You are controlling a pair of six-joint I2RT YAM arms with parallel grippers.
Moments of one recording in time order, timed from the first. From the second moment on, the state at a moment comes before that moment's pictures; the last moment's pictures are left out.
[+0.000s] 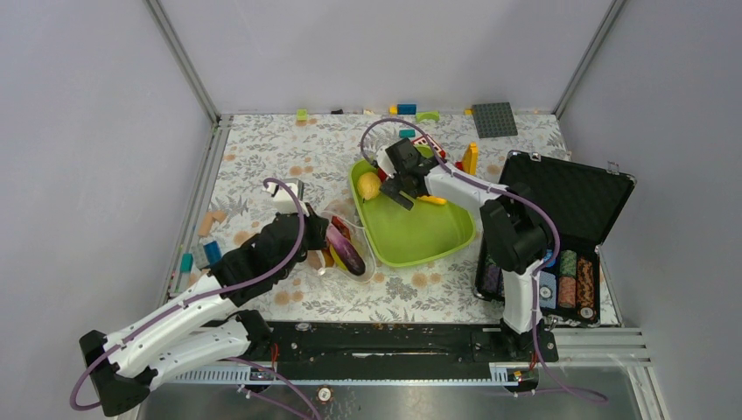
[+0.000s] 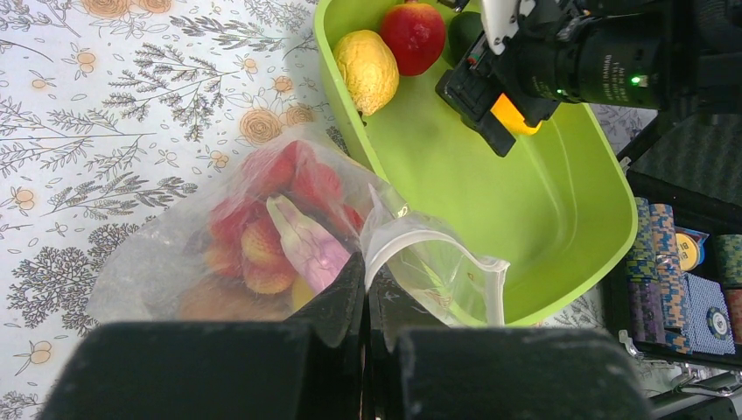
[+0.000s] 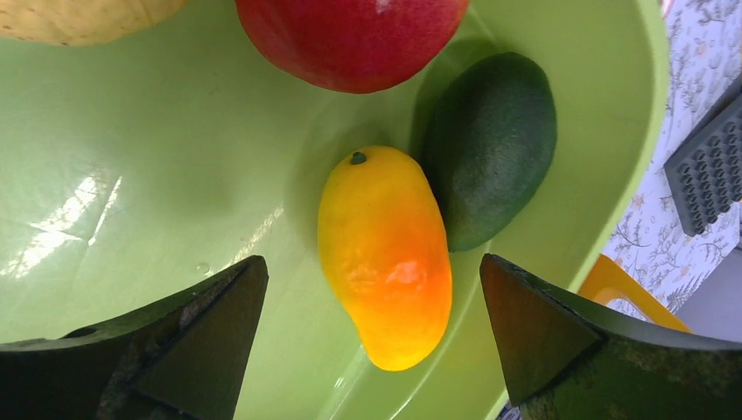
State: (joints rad) left arm -0.88 0.77 0.74 -0.41 -0.52 -0.63; right arm 0.61 1.99 1.48 -0.49 0.30 -0.46
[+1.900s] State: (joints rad) left arm -0.88 0.80 0.74 -0.41 -0.52 -0.63; right arm 0.55 1.42 1.19 -0.34 -0.30 -0.03
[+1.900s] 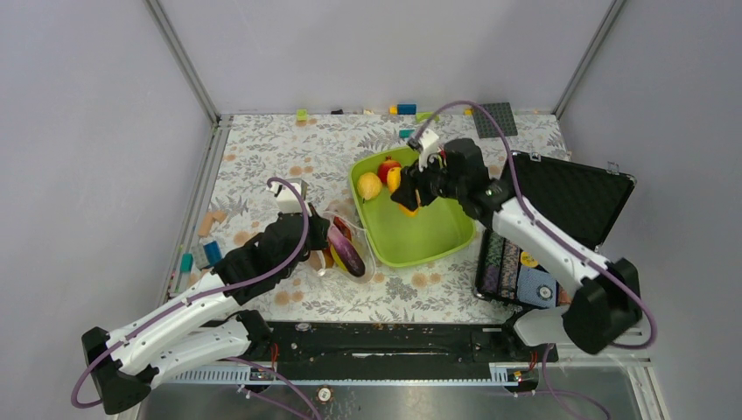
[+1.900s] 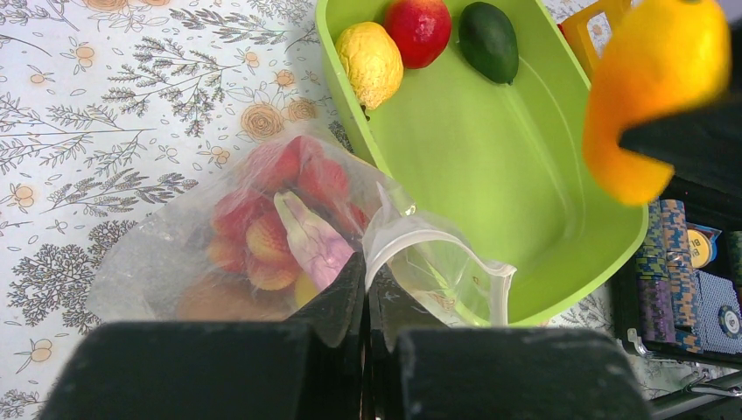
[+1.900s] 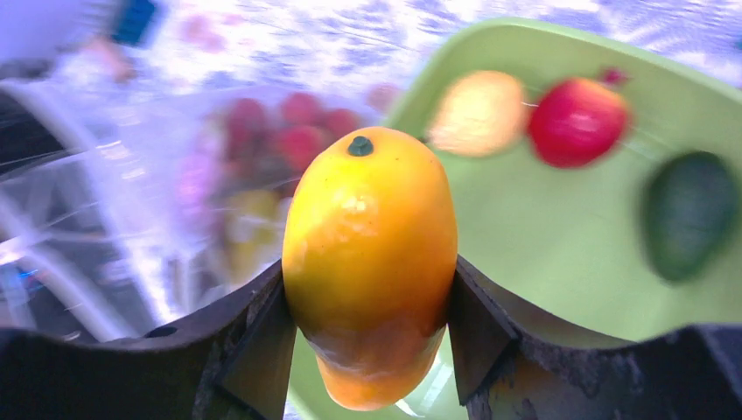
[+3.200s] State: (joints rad) left arm -0.88 0.79 0.74 -0.41 -0.51 -0.63; right arm 0.93 1.45 0.96 0.14 -0.46 0.29
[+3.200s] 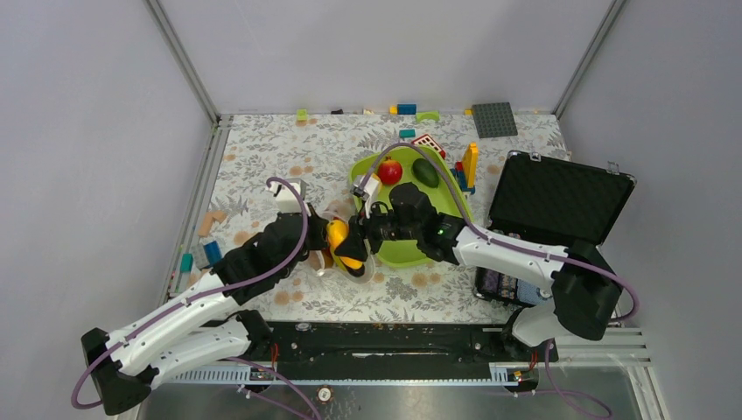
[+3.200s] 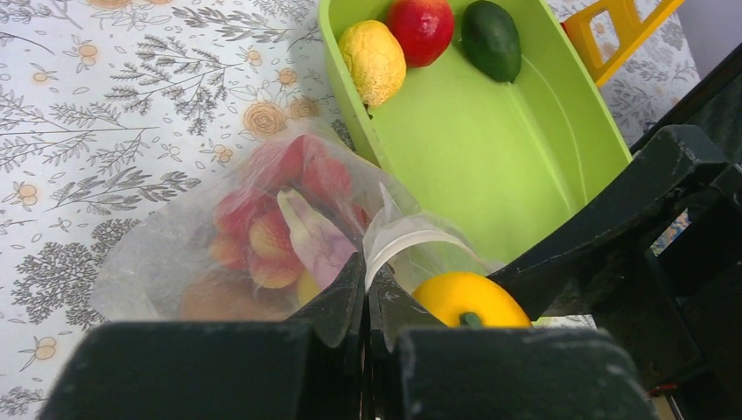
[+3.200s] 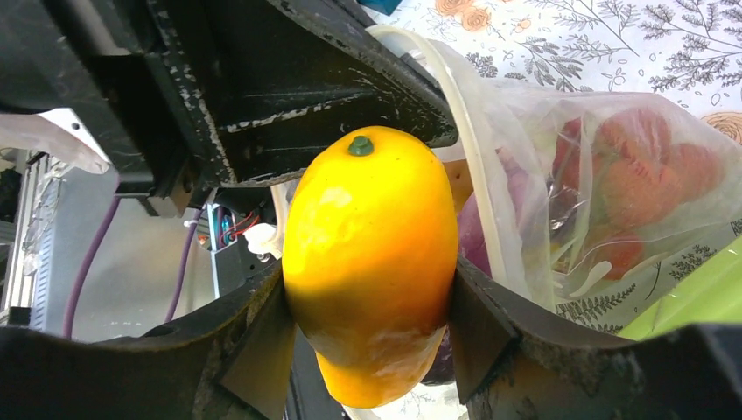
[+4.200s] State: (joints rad) left arm -0.88 0.76 0.74 -0.41 -0.45 -0.63; right arm 1.00 1.61 1.07 0.05 -0.35 0.34
